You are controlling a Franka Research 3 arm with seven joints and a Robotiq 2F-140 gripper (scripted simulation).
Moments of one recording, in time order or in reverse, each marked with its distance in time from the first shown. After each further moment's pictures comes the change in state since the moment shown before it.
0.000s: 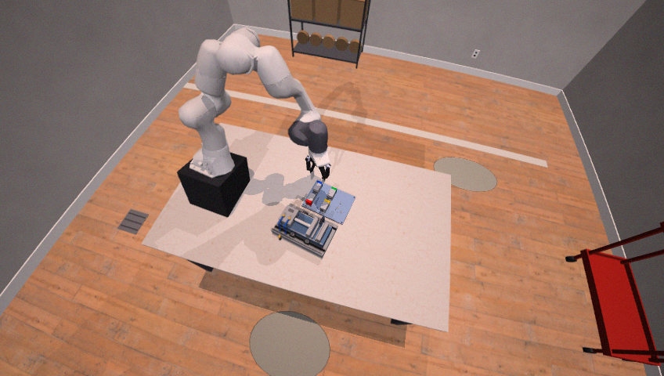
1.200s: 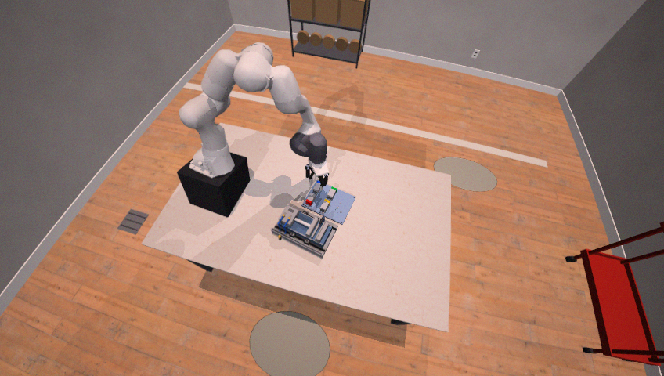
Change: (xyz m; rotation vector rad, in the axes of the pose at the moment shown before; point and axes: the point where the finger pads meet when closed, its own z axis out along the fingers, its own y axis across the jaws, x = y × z) arm 0.000 0.009 0.077 -0.025 -0.001 0.008
